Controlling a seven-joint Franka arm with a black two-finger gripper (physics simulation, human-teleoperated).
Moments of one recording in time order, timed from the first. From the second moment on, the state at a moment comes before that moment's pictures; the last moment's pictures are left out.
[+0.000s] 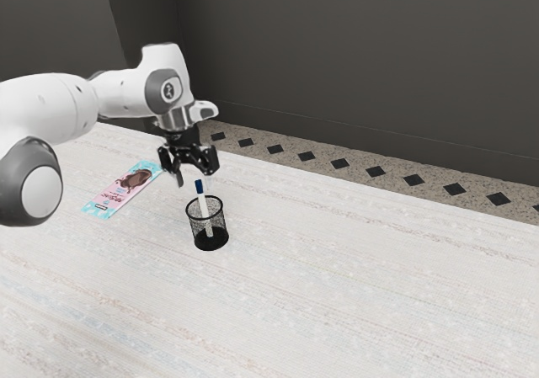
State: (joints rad) arm 0.16 0.71 -0.01 -1.23 -0.12 1.78 0.06
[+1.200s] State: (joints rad) arm 0.15 0.68 -0.02 -1.24 -0.14 1.70 0.01
